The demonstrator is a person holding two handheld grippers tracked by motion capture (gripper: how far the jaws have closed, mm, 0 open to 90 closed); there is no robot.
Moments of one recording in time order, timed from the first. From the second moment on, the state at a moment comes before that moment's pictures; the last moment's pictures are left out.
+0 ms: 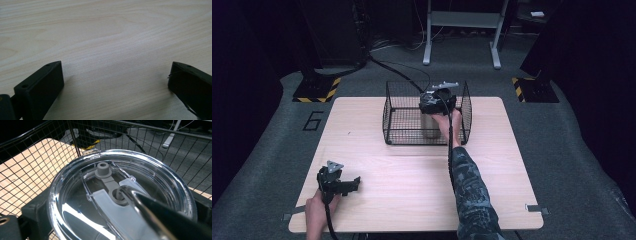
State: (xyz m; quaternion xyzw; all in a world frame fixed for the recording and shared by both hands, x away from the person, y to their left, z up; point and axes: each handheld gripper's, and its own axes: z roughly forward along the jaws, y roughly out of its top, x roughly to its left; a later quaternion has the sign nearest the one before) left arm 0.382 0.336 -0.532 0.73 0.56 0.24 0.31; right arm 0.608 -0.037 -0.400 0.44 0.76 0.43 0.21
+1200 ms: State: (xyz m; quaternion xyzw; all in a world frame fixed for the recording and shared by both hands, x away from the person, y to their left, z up) left arm 0.383 0.335 -0.533 0.73 0.56 0.24 0.31; right arm 0.580 -0.059 -0.382 0.42 0.78 0.41 0.19
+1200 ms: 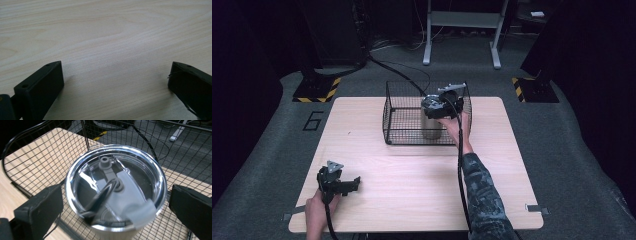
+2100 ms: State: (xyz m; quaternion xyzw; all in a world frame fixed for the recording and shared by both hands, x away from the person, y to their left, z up) left arm 0.383 0.335 -0.532 0.73 0.56 0.24 0.31; right arm 0.480 -0.121 -0.371 0.38 0.80 0.41 0.22
